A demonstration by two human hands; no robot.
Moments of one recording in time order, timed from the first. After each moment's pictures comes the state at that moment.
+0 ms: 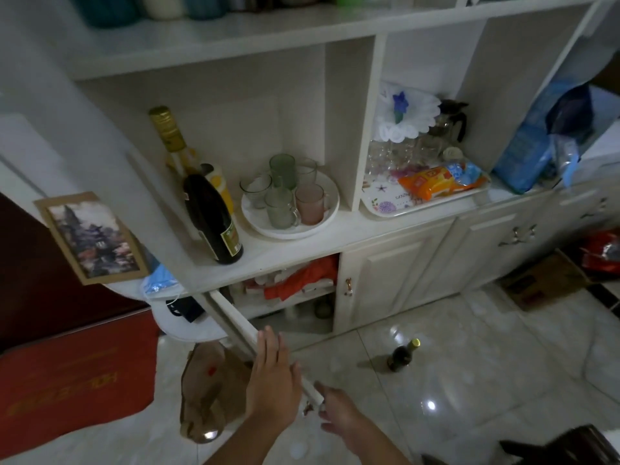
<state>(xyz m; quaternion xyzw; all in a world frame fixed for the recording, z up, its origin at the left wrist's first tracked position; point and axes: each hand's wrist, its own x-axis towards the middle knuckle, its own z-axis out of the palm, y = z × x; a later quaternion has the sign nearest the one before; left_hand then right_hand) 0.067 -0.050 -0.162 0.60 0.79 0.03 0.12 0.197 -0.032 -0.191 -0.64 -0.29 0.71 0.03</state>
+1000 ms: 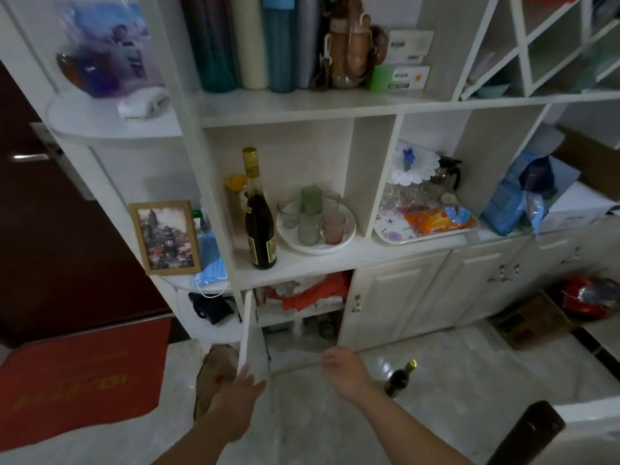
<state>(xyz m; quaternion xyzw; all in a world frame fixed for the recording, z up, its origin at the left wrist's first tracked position) -0.040 -0.147 -0.120 0.69 0.67 -0.20 0.21 0.174 -0.056 -0.078 -0.59 -0.67 0.44 0.05</state>
